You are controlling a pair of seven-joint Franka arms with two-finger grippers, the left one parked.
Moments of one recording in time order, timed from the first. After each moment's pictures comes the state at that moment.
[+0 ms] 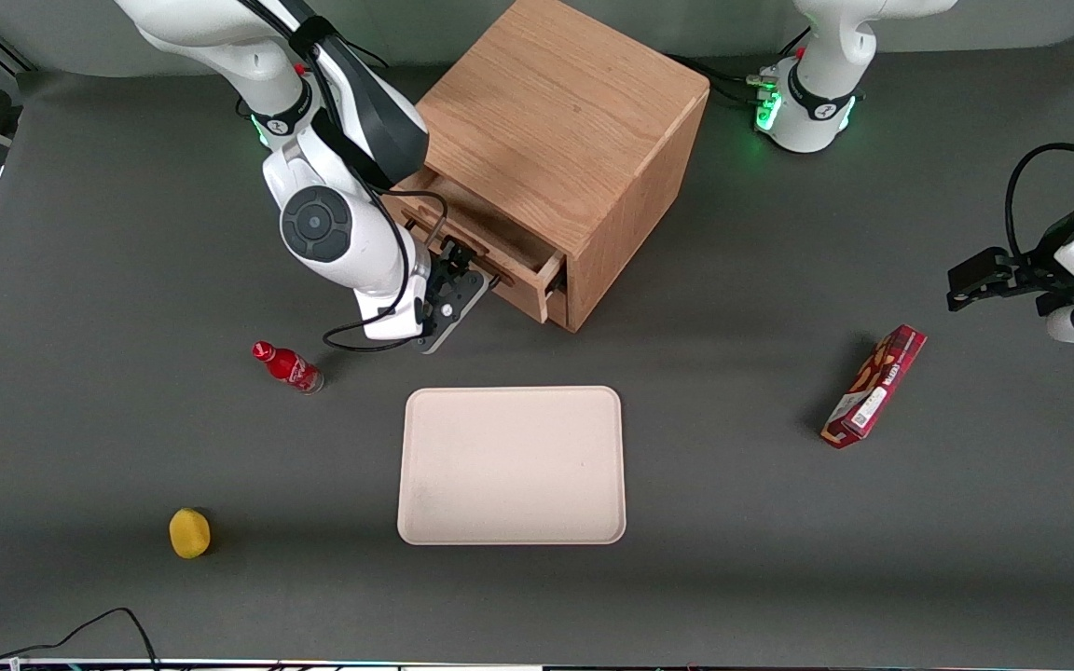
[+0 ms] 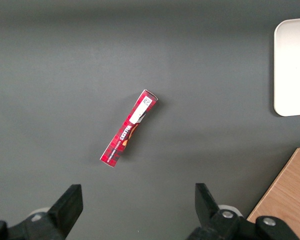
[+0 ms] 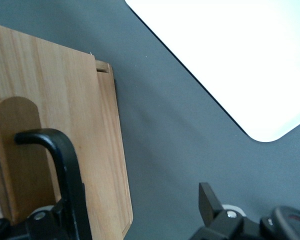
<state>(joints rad) 0.28 0.32 0.32 -1.76 0.15 1.97 -0.28</state>
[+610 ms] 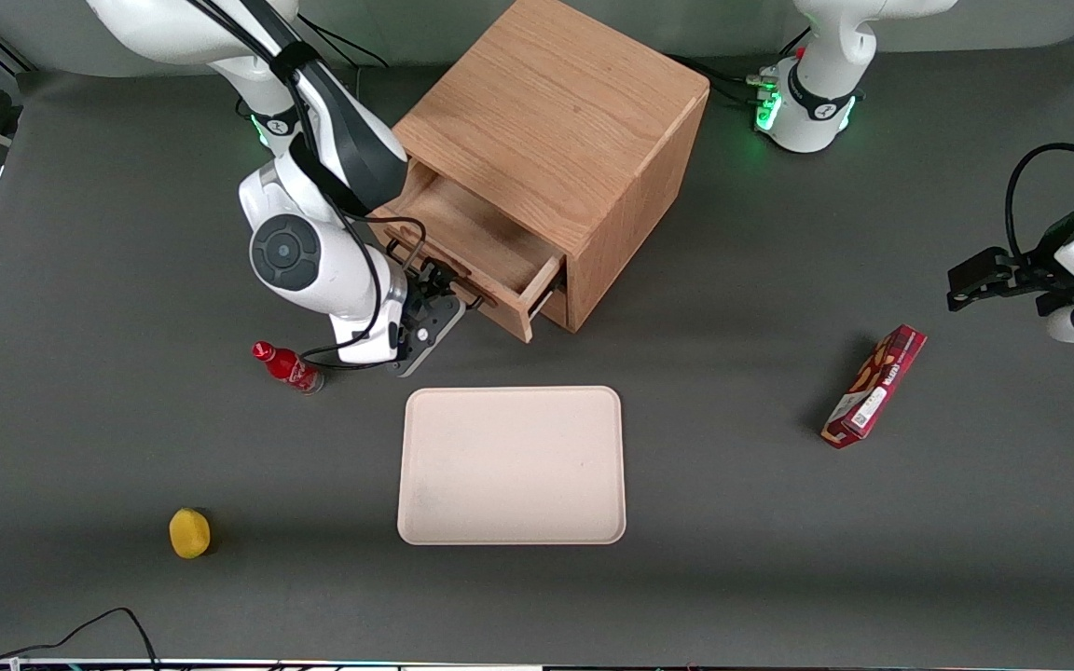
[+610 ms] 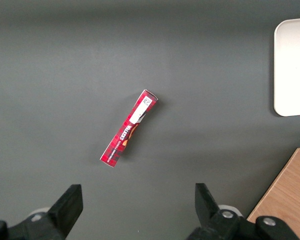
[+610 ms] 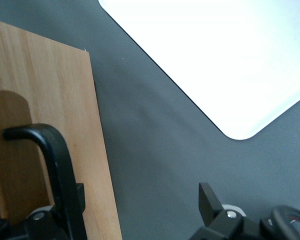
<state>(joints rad) 0.22 0.35 0.32 -1.74 0.14 1.97 -0.30</state>
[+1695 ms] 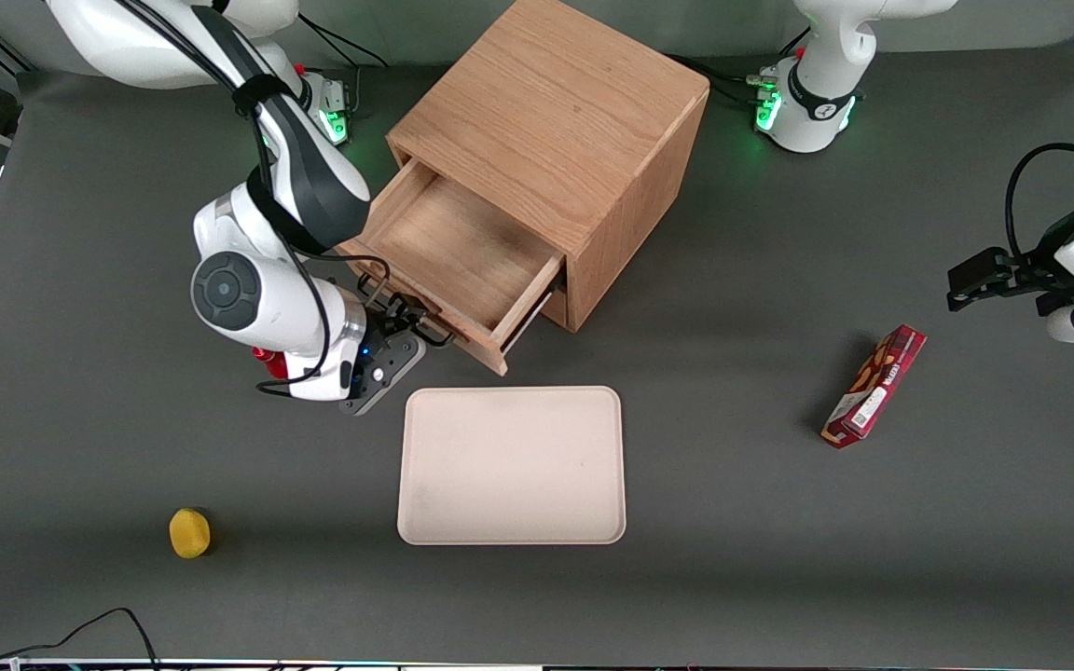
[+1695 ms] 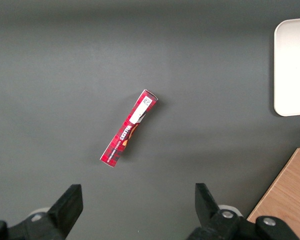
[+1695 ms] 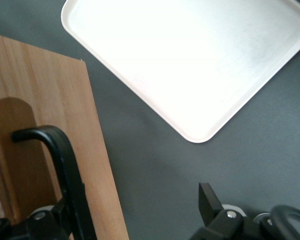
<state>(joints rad) 0.16 0.41 0.29 -1.63 0.12 1.95 -0.31</state>
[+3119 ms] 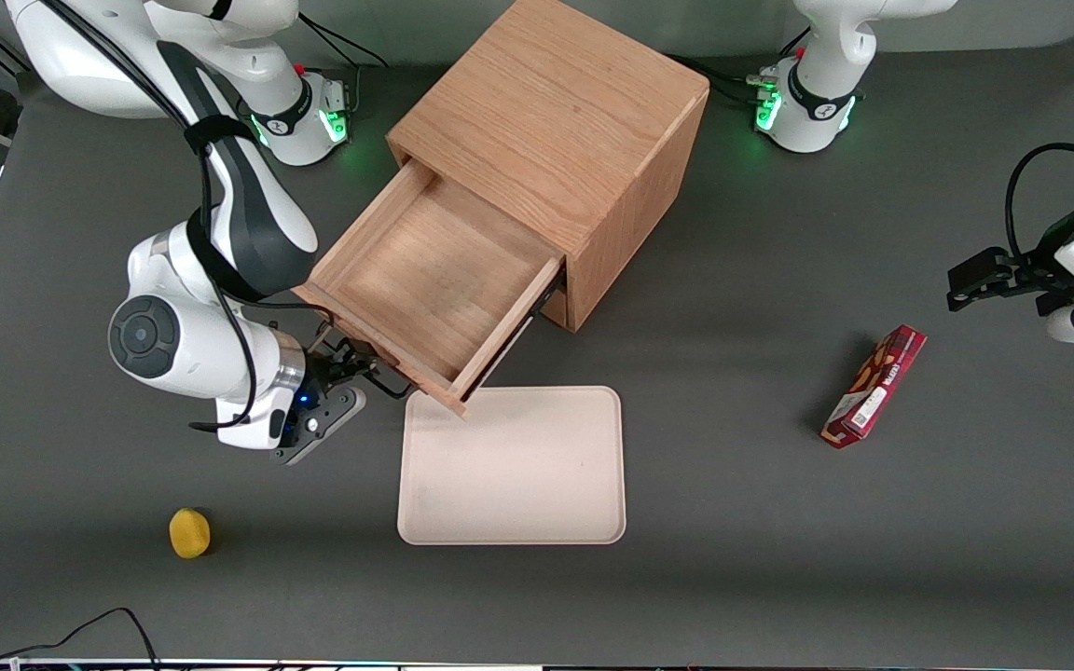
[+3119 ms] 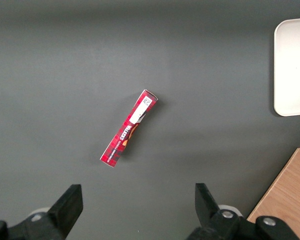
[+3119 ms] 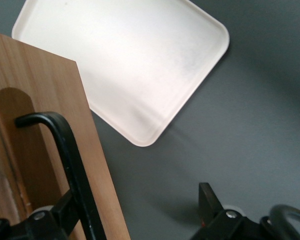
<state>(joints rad) 0.12 0.48 0.21 -1.50 0.07 1.92 -0.34</state>
